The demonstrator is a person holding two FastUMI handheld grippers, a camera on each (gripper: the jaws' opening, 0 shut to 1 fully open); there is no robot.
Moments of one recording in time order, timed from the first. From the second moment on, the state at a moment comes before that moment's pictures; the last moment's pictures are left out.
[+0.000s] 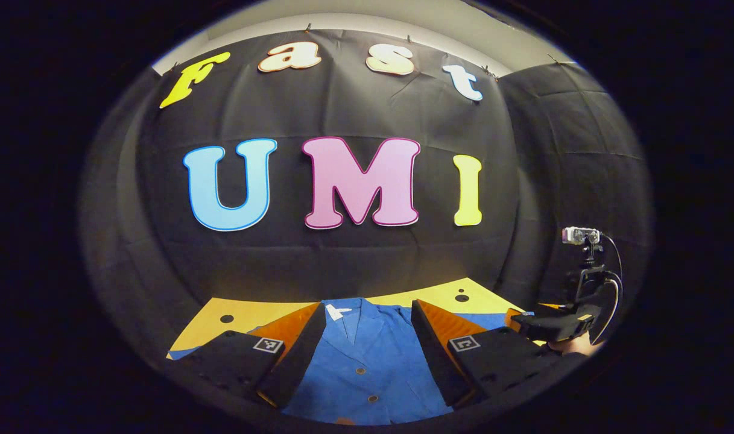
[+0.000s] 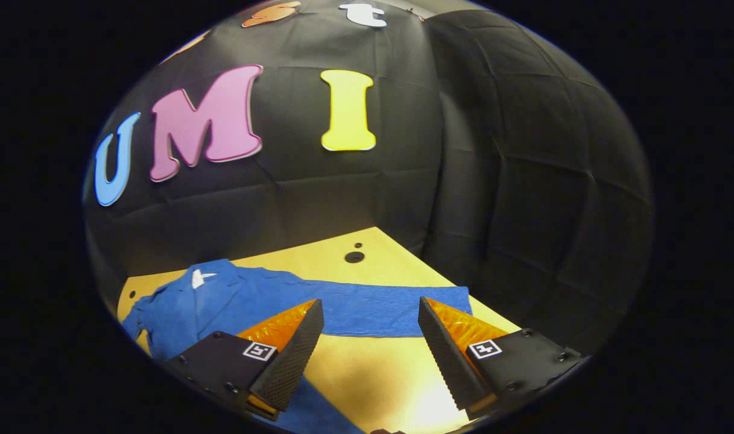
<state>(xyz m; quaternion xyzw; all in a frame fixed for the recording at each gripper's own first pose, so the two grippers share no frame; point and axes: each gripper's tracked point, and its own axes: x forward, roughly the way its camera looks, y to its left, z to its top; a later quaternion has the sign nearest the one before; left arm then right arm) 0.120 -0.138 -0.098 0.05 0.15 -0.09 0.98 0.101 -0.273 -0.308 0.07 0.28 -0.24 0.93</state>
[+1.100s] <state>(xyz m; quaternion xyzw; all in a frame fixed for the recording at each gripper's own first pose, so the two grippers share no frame) 0.155 -0.206 -0.158 0.05 0.23 -0.13 0.96 0.084 -0.411 -0.481 0.15 0.44 -0.36 0.81</state>
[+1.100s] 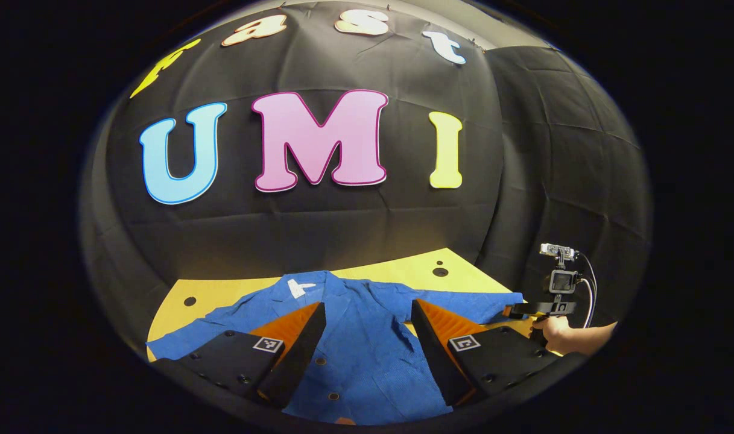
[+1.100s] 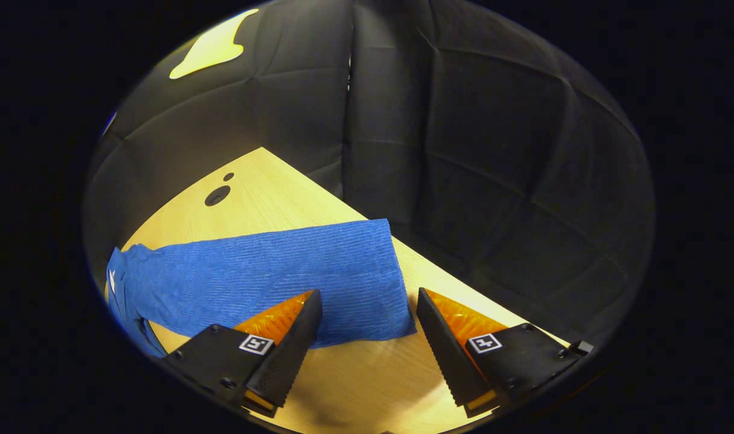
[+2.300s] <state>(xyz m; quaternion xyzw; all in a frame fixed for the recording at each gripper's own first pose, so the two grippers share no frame) 0.076 -0.100 -0.124 -0.04 0.23 -0.03 0.97 0.166 -0.294 -0.381 0.19 0.42 -0.23 0.86</state>
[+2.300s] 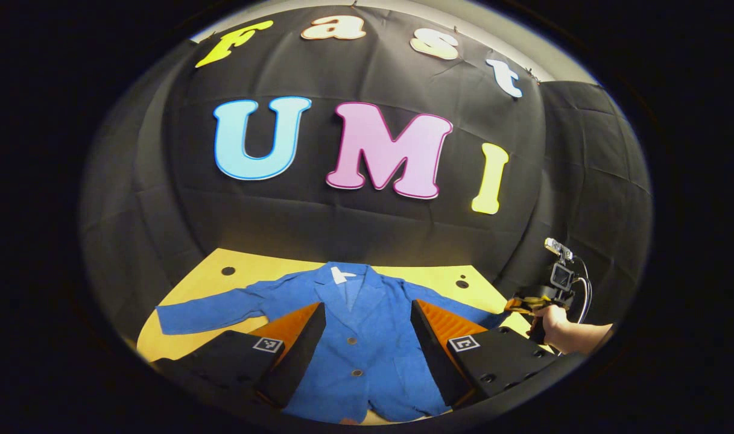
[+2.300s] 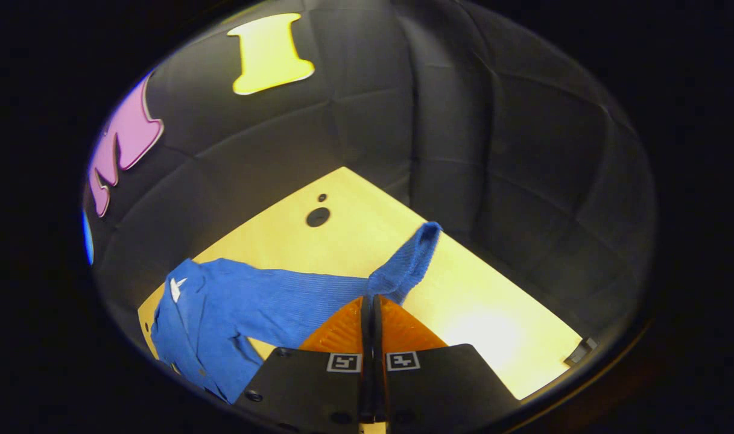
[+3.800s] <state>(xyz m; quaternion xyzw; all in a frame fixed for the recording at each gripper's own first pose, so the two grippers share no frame) 0.002 0.162 -0.174 -0.06 0.22 0.19 0.95 0.286 0.296 -0.404 0.09 0.43 0.15 0.88</state>
